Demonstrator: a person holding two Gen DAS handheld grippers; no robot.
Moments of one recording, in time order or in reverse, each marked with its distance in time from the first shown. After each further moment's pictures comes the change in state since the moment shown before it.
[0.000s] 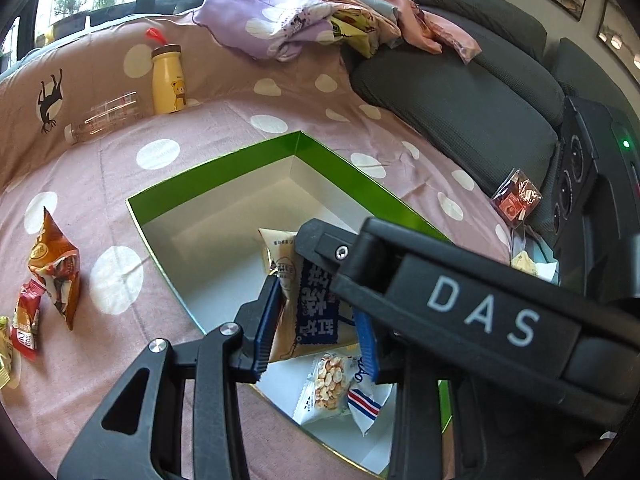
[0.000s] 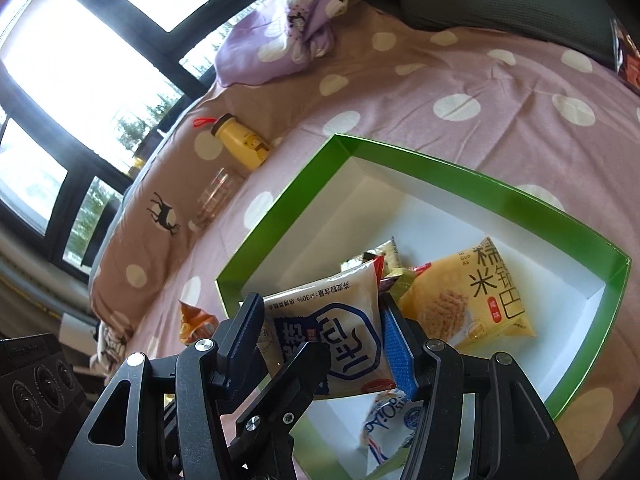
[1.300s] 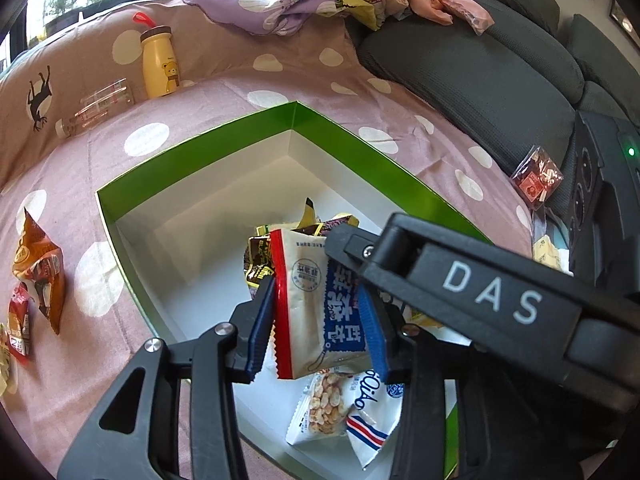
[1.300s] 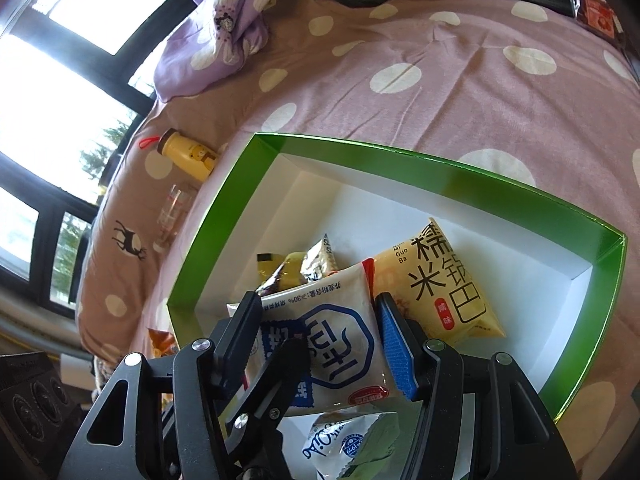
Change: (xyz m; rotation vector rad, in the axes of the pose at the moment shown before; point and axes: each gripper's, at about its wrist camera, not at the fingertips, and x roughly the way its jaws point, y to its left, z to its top) left arm 0.034 -0.005 0.000 0.009 0.080 0.047; right arm 0.016 -0.041 0.008 0.154 0.031 -0.070
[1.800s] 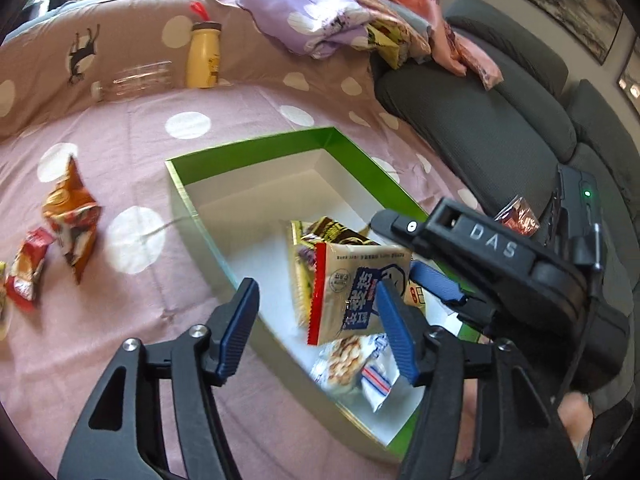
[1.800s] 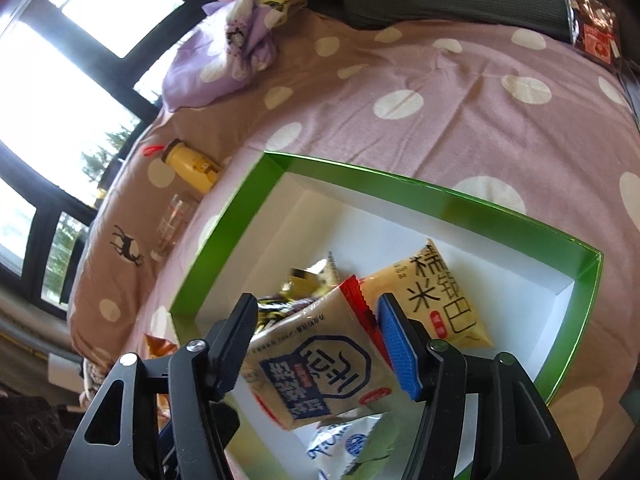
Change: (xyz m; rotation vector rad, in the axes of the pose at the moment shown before) left arm -0.056 0.041 -0.023 -0.171 -0.087 -0.068; right arm -0.015 0.013 -0.002 -0.052 -0.079 -0.017
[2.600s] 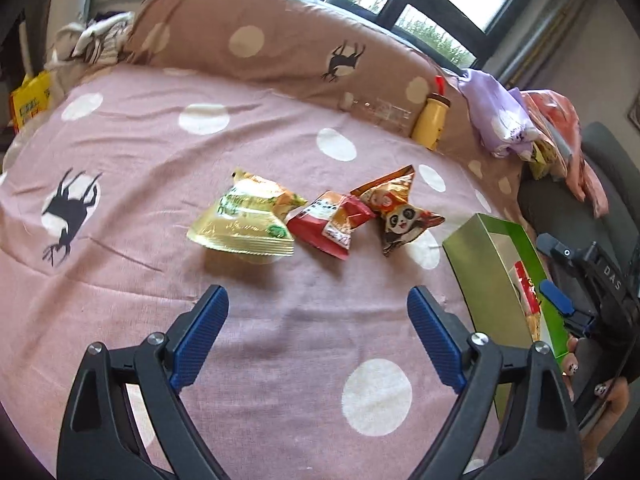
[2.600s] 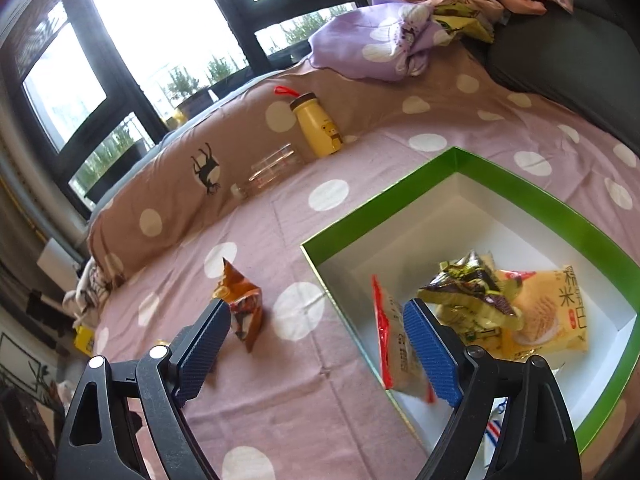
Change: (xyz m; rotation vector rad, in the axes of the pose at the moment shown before) left arm -0.135 0.187 -0.075 -0.403 -0.184 0.333; right arm 0.001 0.123 -0.072 -0.413 -0.031 0.081
